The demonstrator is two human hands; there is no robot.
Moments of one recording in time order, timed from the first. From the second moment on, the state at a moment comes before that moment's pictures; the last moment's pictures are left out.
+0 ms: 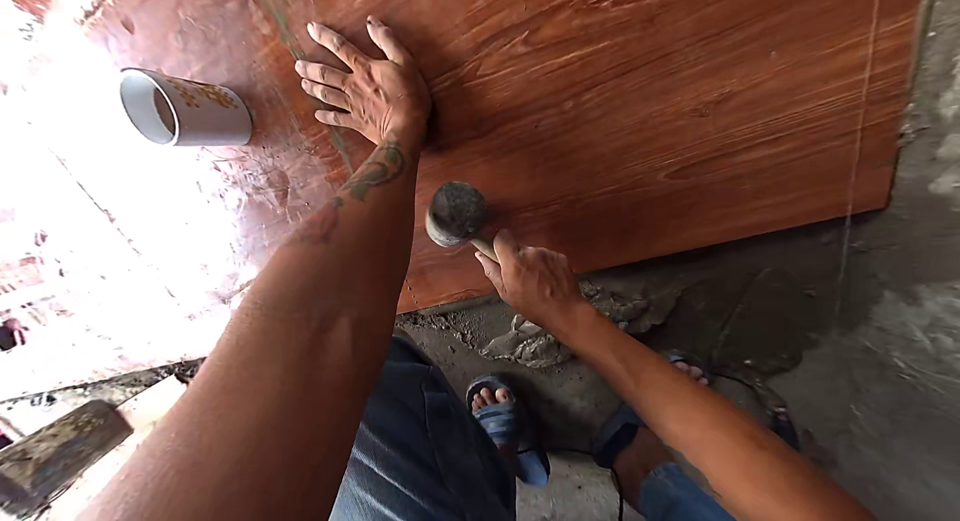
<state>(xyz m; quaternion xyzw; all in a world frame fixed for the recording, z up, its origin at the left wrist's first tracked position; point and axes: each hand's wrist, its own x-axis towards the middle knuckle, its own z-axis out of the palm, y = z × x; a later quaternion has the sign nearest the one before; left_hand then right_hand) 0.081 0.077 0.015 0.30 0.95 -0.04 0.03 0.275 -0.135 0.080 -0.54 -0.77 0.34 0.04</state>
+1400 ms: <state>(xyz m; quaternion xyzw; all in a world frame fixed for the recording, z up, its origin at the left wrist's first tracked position) 0.075 0.067 0.026 0.35 0.93 0.12 0.07 0.488 -0.028 0.372 -0.65 -0.72 0.15 -0.19</state>
